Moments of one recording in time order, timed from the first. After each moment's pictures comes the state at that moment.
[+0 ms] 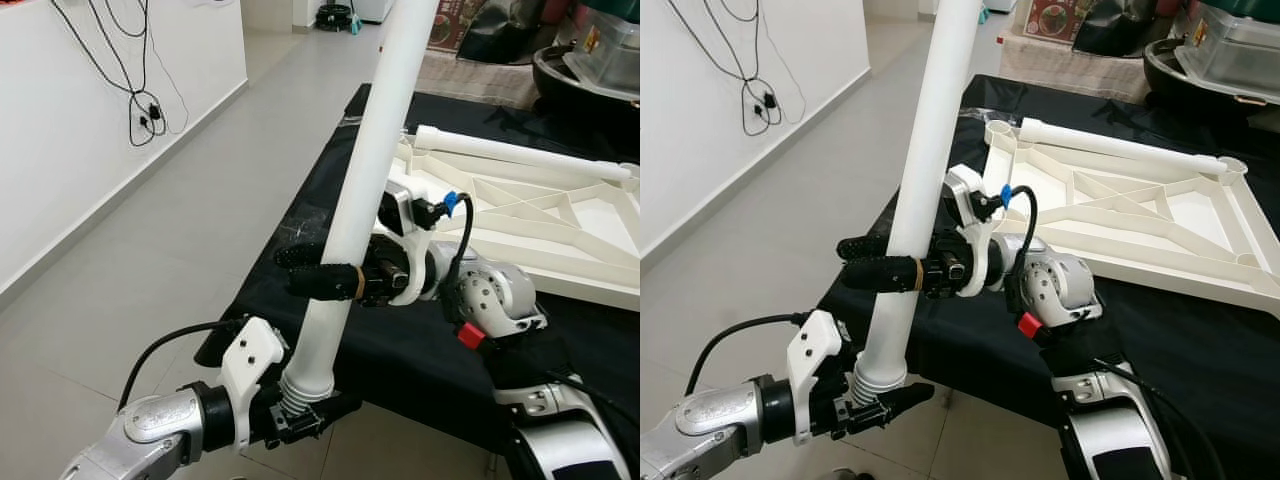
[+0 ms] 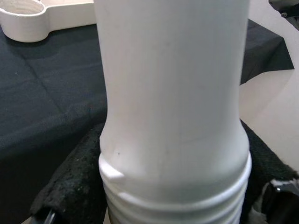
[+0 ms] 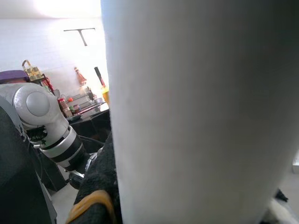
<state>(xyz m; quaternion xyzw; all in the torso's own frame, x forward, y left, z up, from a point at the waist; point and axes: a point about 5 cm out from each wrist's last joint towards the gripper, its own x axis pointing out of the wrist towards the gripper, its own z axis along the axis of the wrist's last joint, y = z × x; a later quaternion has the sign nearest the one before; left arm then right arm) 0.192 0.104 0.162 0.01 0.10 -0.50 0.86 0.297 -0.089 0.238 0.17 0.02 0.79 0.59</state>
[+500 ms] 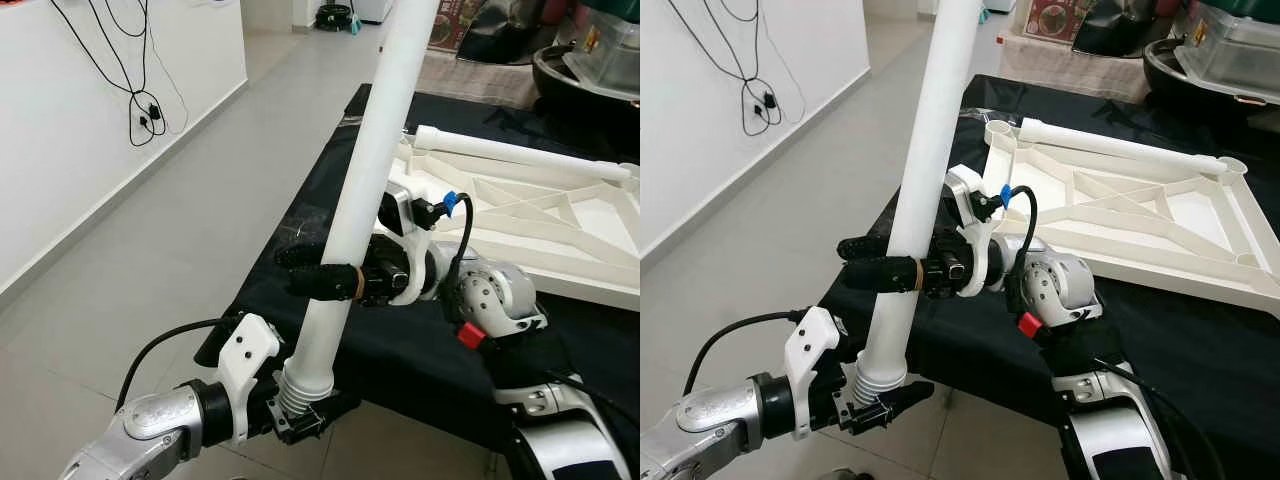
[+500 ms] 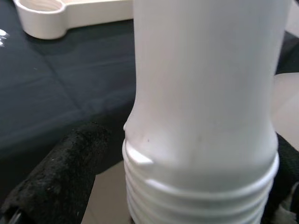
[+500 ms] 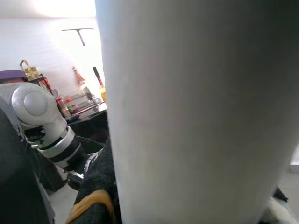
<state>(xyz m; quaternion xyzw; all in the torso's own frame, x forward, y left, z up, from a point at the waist) 0.200 0.109 0.159 0.02 0.10 -0.46 0.88 0.299 -0.091 0.238 0.17 0.02 0.78 0.60</state>
